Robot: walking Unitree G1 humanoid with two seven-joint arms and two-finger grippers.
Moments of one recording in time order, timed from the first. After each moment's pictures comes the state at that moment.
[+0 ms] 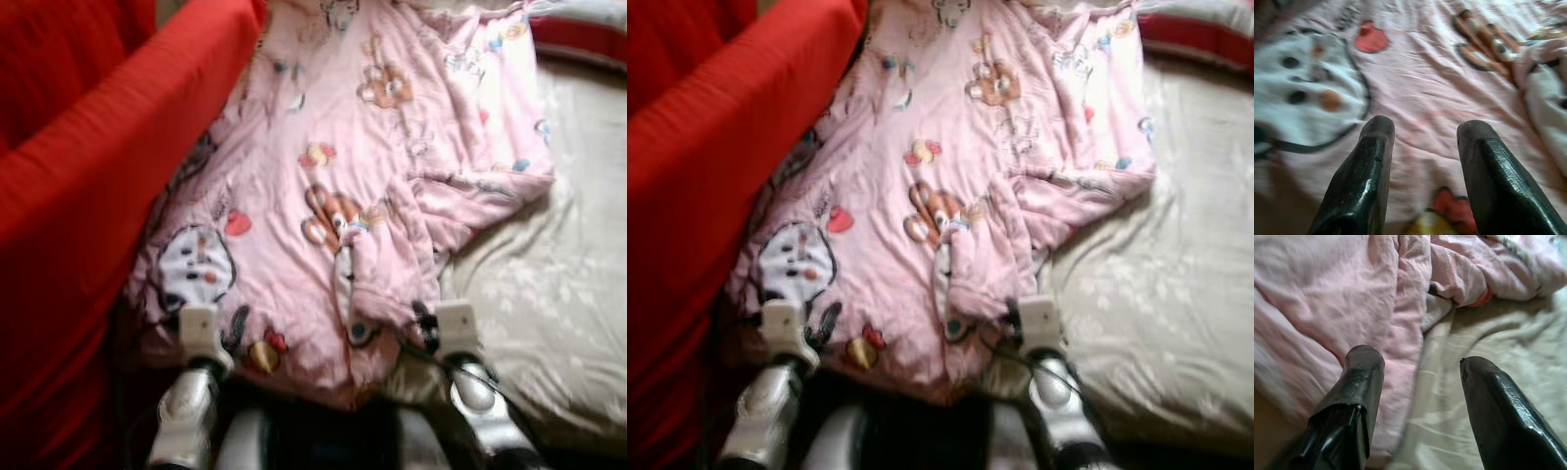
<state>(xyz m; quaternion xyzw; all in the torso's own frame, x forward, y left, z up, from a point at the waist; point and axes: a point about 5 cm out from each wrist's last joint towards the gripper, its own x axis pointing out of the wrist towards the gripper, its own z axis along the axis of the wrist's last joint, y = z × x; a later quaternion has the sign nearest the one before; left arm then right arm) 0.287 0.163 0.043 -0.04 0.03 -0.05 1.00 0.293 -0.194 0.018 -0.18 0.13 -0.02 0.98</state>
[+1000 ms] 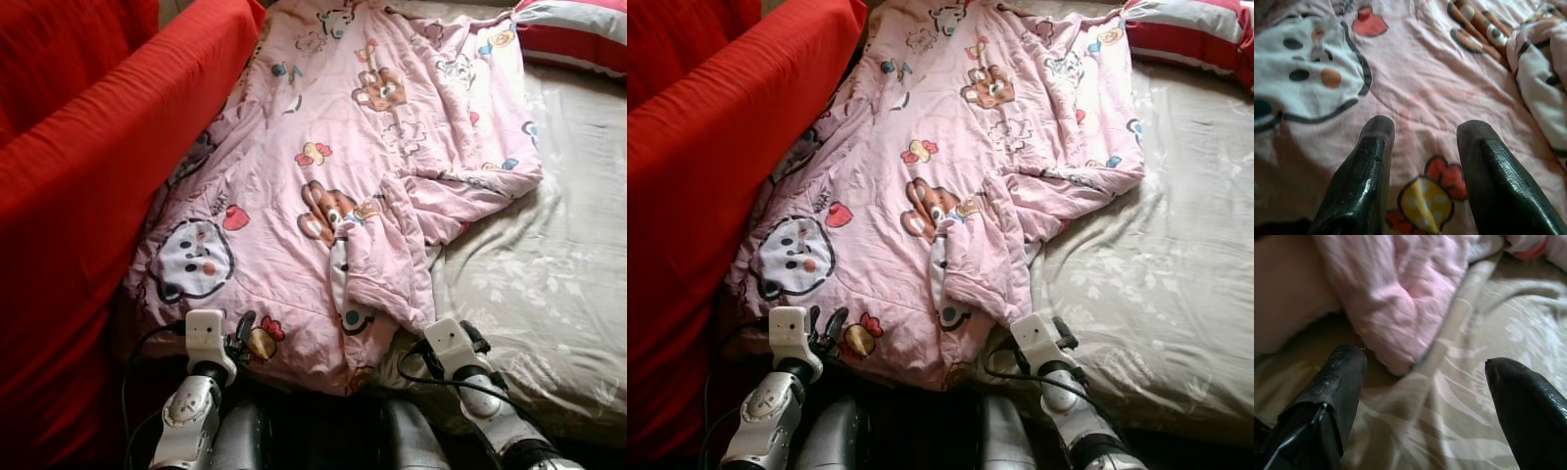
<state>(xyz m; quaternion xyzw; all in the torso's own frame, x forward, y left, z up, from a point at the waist) 0.290 0.167 0.044 -0.04 0.04 -0.04 1.00 0.288 -0.196 -0.003 -0.27 0.23 0.03 0.93</state>
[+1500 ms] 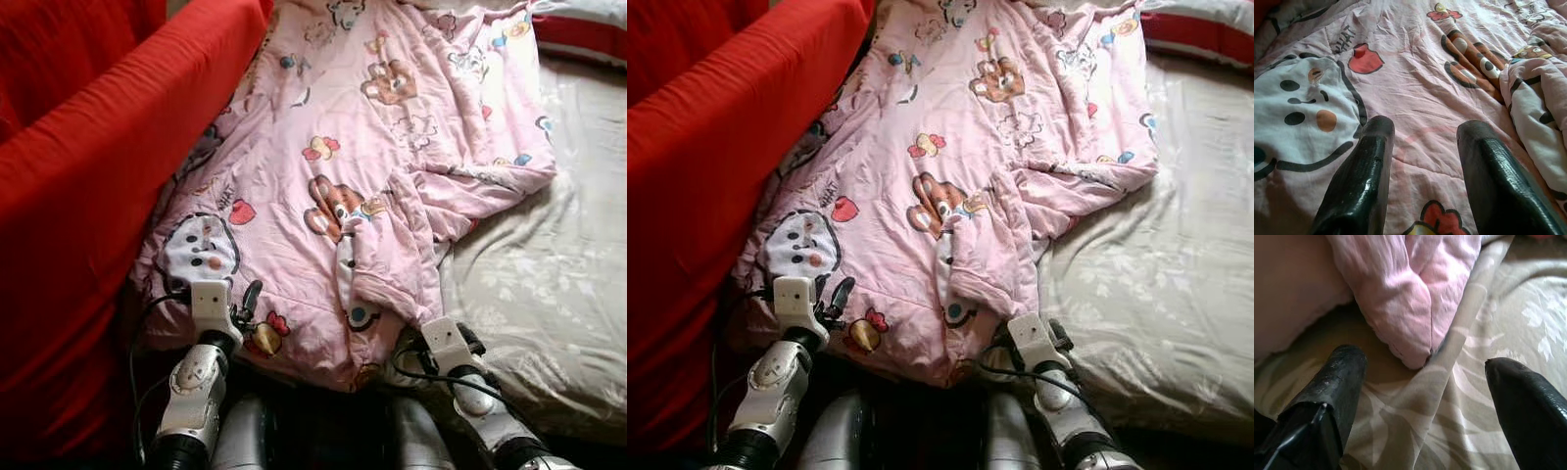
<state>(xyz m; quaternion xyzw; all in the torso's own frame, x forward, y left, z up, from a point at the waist) 0.310 0.162 0.074 -0.04 -0.01 -0.05 1.00 0.288 -0.196 -0.004 -0.25 0.23 0.00 0.94</state>
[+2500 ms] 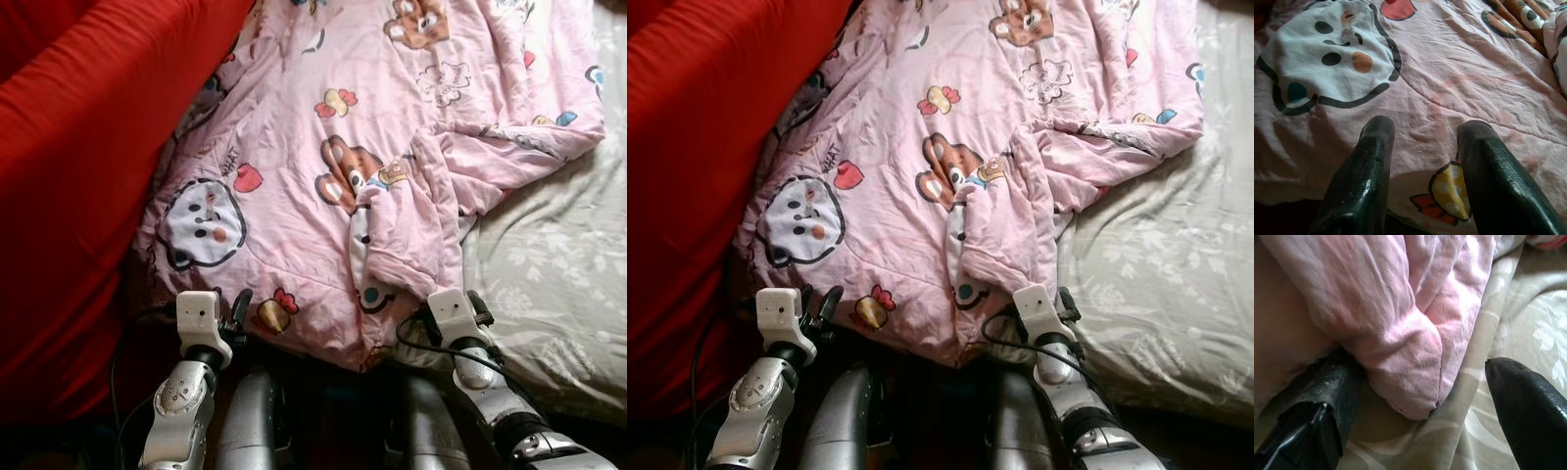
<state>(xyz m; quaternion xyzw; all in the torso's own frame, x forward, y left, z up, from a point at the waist) 0.282 0.171 0.076 -0.03 0.00 -0.04 1.00 0.315 -0.199 0.027 -0.25 0.17 -0.05 0.95</state>
